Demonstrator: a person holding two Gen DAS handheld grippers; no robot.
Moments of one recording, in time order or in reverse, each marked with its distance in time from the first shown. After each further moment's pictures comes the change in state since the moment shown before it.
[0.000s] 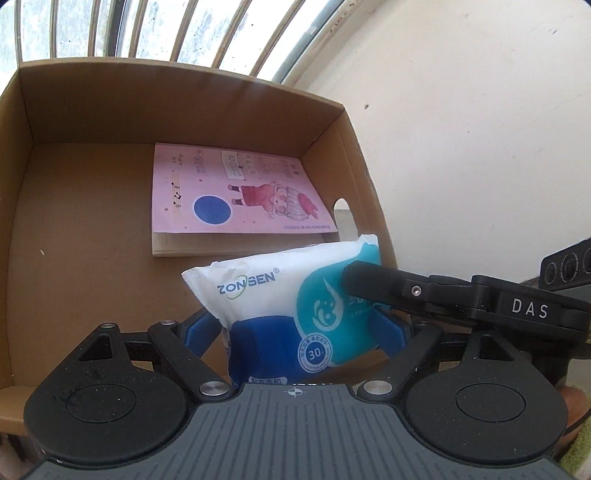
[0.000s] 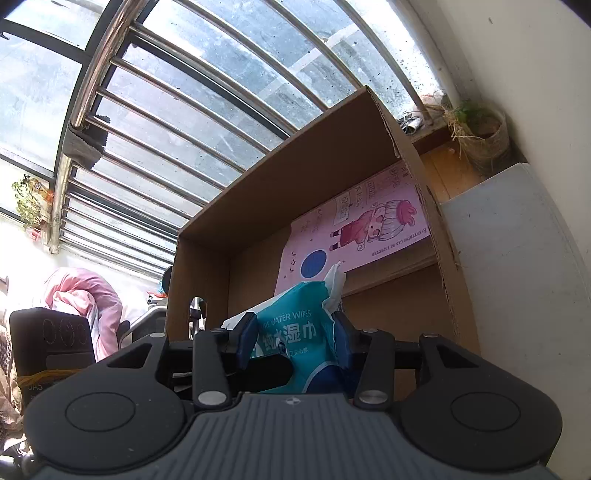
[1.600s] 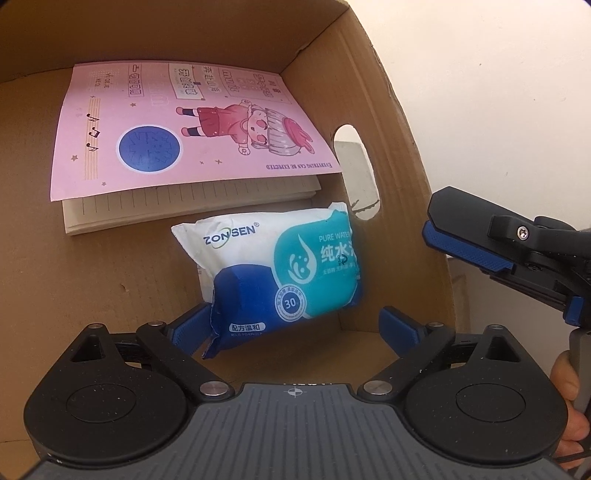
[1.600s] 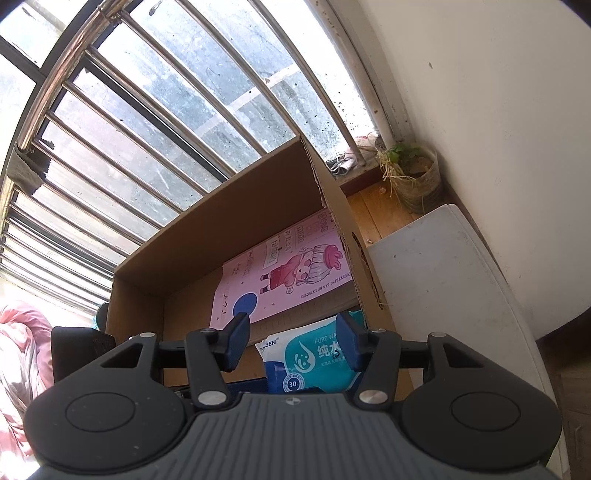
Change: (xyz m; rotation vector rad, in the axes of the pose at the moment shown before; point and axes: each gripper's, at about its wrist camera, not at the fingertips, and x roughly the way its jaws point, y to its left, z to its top) left arm 0.091 0.019 0.013 0.034 0.207 -0.102; right arm -0.019 -0.001 0.000 0.000 -0.139 -0.223
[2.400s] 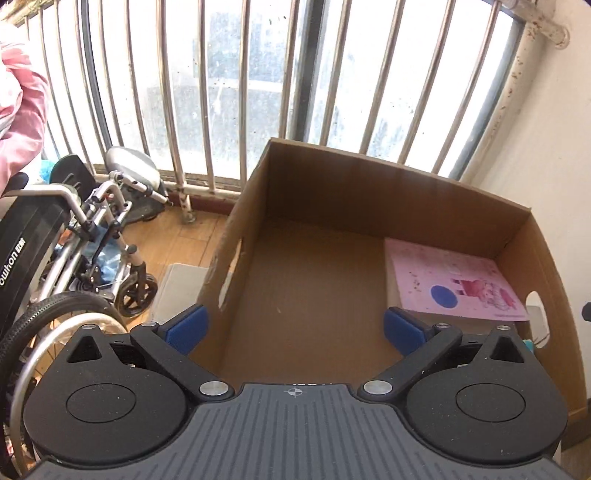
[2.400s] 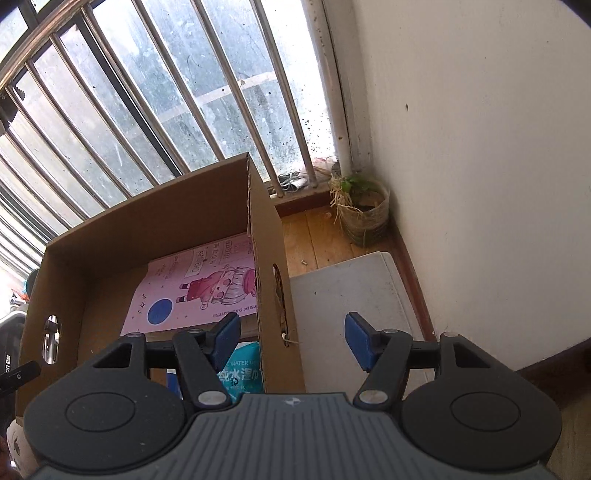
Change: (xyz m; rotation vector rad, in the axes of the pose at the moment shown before) left arm -0.155 0.043 -0.072 -0.201 -0.586 0.676; right arm 0.011 -0.012 0.020 -0.191 -0.007 -0.236
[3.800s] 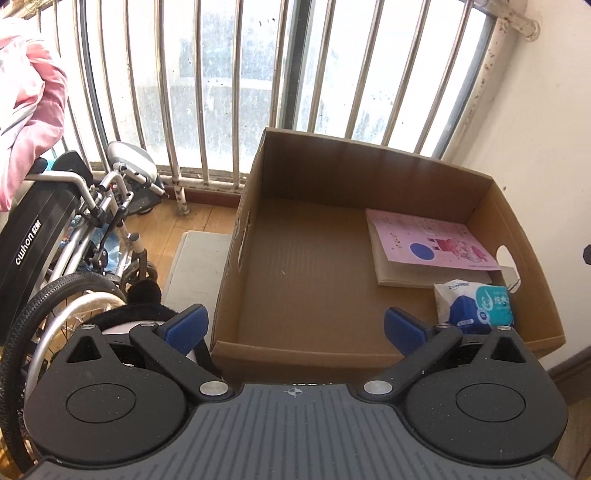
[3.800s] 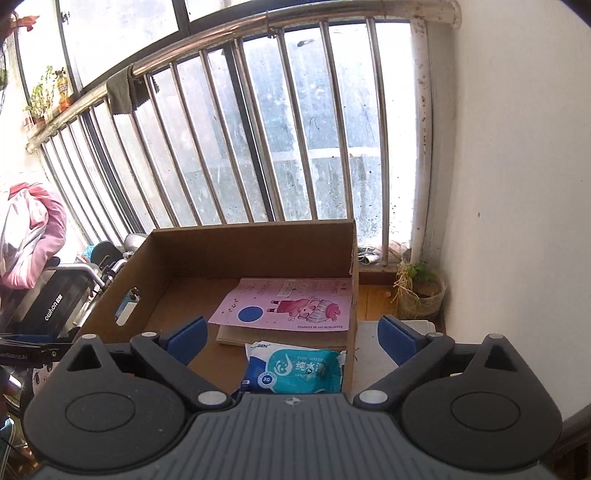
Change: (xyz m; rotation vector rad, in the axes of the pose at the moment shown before) left arm -0.070 0.025 -0.040 0.047 0.001 -0.092; right arm -0.106 0.038 -0.058 -0.351 -0.253 0.228
